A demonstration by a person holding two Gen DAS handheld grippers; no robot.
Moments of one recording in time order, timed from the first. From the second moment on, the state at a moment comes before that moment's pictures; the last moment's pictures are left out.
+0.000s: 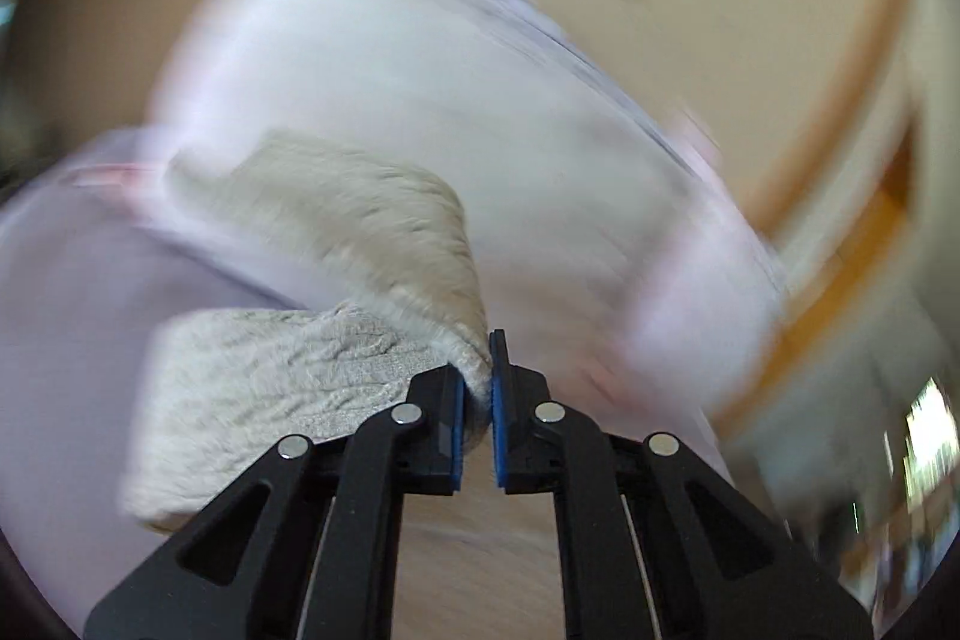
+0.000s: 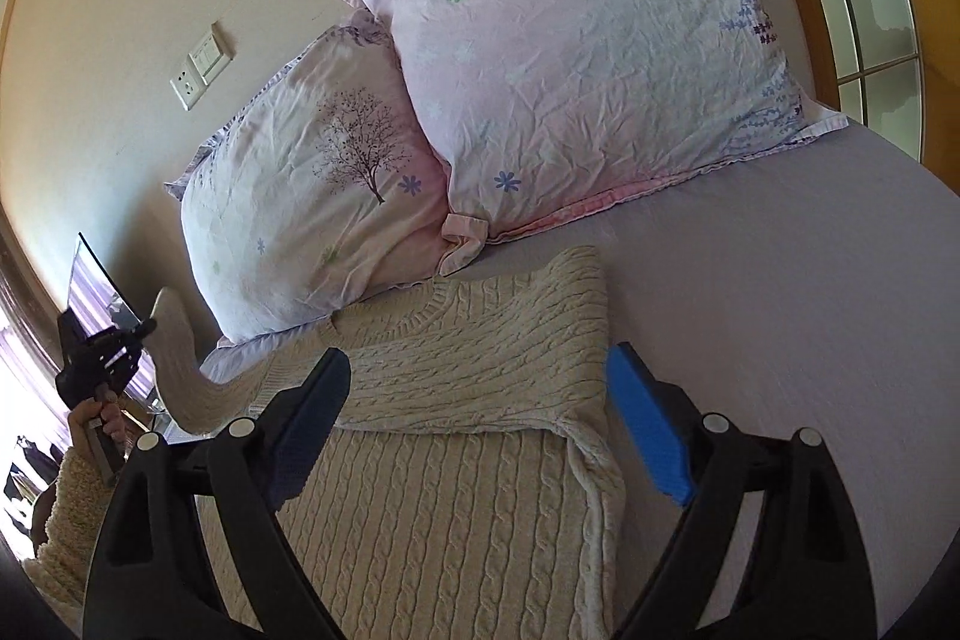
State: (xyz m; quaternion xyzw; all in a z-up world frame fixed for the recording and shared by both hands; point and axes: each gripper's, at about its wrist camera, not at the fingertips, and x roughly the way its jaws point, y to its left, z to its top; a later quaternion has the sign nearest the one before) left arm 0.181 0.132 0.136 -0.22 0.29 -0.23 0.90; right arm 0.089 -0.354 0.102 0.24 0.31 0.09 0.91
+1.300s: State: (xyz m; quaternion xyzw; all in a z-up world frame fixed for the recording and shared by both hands) left arm -0.048 0.169 -0.024 -0.31 0.40 -0.36 0.78; right arm -0.059 -0.327 0.036 0.29 0.36 0.40 0.79
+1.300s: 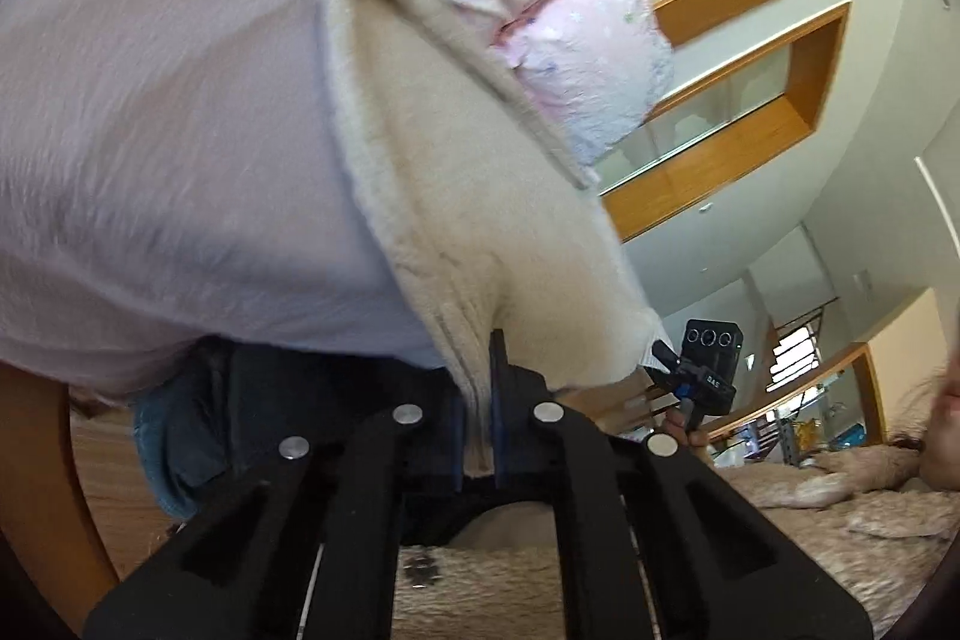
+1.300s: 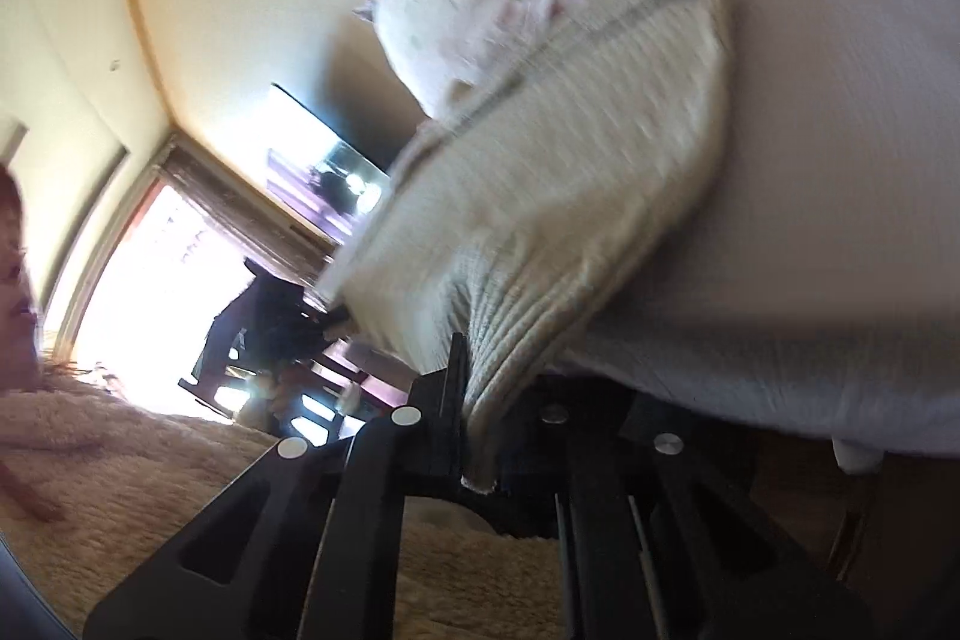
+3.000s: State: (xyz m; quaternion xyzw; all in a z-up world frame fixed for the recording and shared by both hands) left arm 0.240 0.172 0.012 -0.30 0.44 -0.12 0.84; right arm 0.223 -0.398 0.072 0.36 0.28 0.14 0.88
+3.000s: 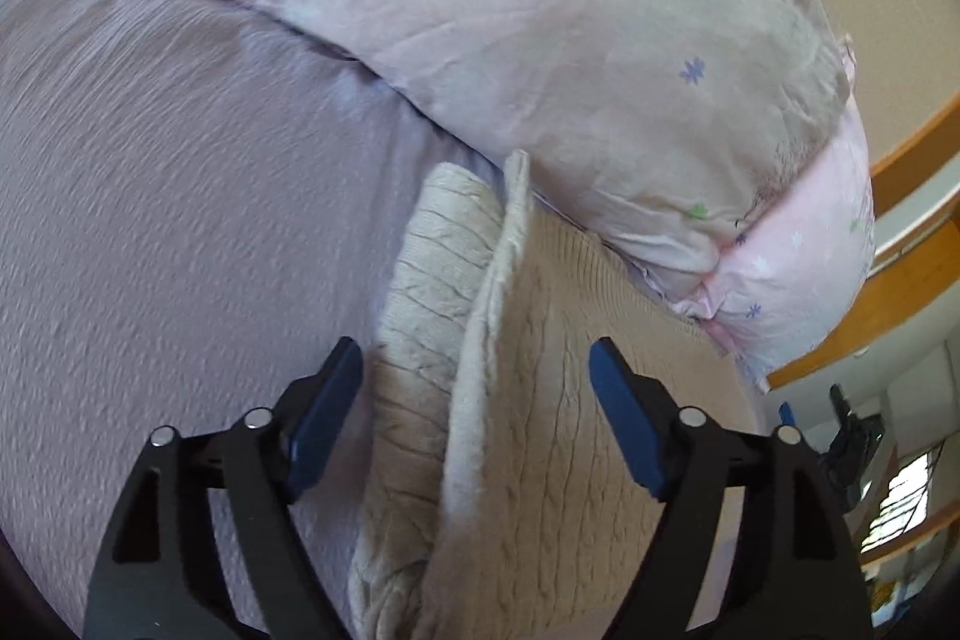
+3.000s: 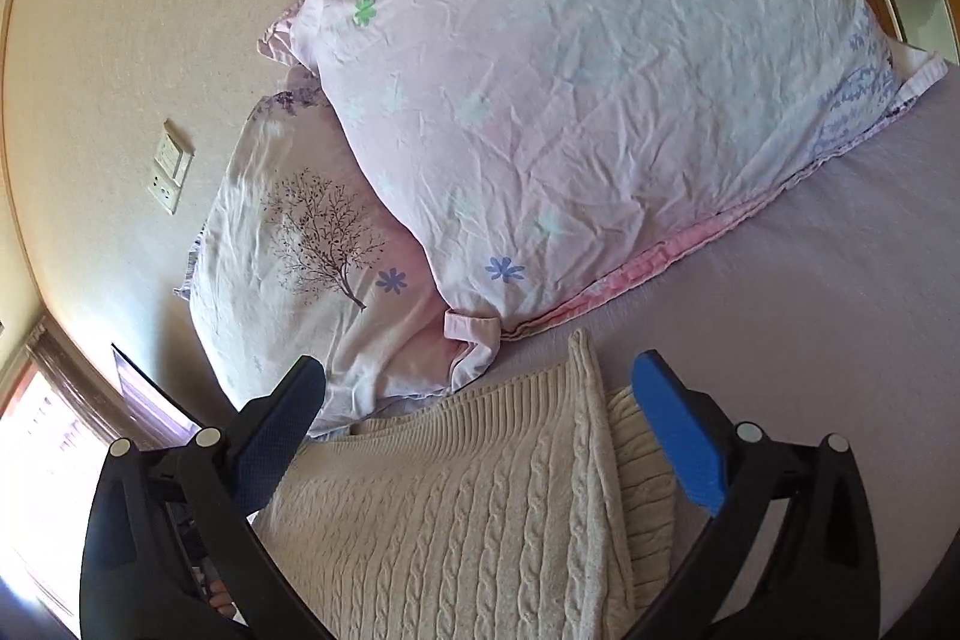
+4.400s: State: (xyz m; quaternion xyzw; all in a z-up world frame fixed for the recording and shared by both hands) left arm 0.256 -0.031 0.086 -0.43 0.36 -0.42 0.71; right arm 0.212 -0.418 0.086 0.35 0.25 0.13 0.89
